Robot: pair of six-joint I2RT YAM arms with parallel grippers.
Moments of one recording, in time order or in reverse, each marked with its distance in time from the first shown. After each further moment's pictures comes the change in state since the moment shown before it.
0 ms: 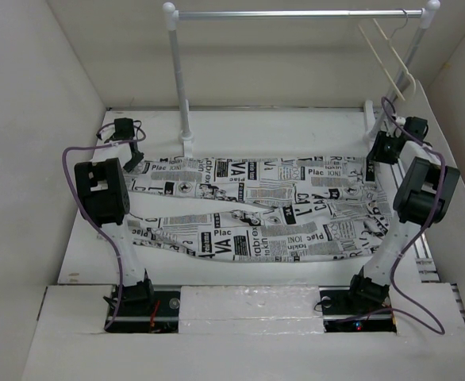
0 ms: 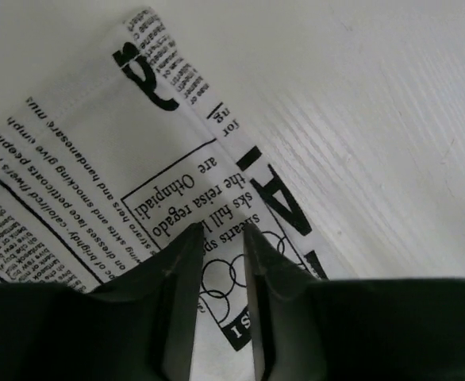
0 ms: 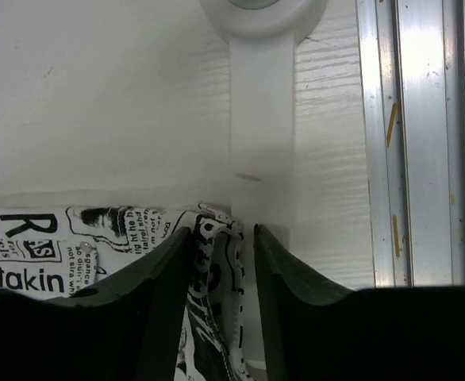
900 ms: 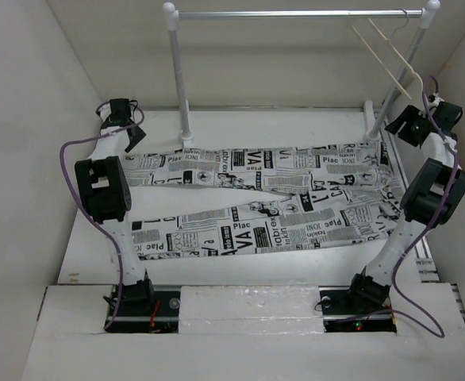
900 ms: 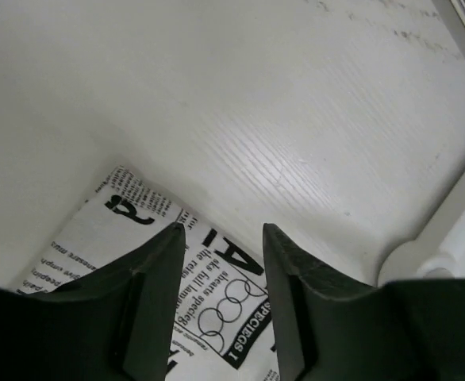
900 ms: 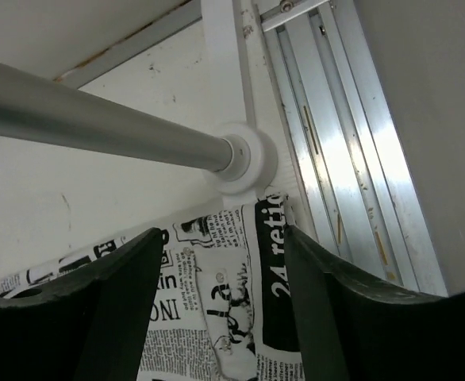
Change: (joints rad) left arm -0.003 0.057 0.245 -0.047 0.107 0.039; right arm -0.111 0.046 0.225 0.069 -0.148 0.266
